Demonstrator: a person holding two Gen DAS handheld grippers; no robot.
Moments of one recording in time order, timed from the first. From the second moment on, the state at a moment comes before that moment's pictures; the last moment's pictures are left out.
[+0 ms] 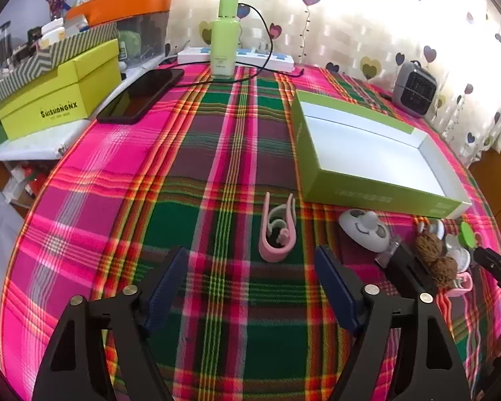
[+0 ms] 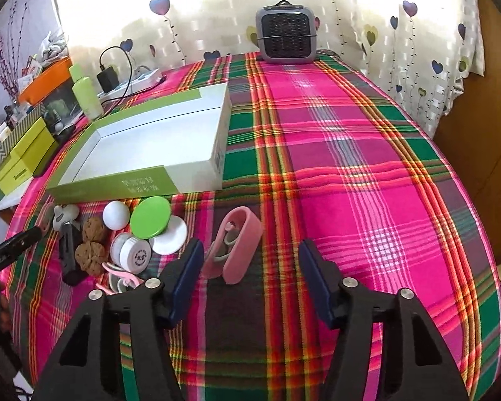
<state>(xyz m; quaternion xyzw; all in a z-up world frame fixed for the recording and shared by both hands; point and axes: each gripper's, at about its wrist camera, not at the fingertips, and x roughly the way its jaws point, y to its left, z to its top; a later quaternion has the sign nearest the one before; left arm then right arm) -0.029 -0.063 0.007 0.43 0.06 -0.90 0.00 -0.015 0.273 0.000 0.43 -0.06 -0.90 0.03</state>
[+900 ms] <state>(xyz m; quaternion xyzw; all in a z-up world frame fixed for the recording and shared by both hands) -0.053 -0.061 0.004 0.43 0.04 -0.90 0.04 -0.027 0.264 -0.003 0.44 -0.03 -0.90 0.01</state>
